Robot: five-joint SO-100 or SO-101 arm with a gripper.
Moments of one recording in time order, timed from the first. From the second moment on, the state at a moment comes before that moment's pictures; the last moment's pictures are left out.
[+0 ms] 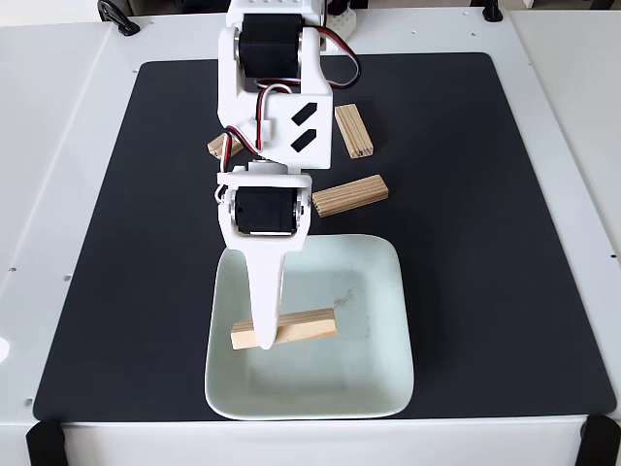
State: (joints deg) arm -6.2 39.5 31.6 45.9 -0.6
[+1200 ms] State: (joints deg) arm -8.5 37.0 31.6 45.9 1.0
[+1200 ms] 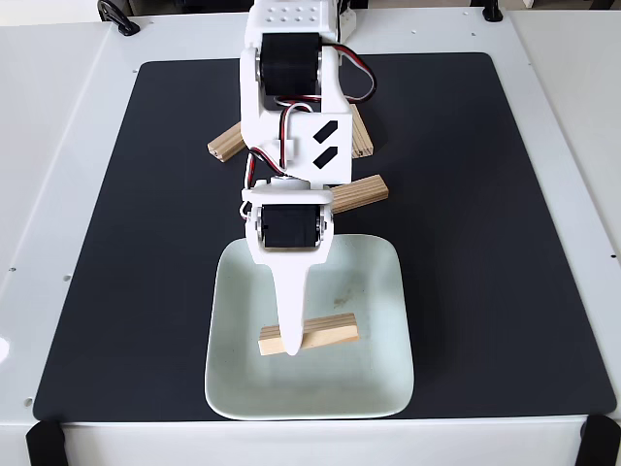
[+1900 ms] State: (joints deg) arm -8.5 37.0 31.6 45.9 1.0
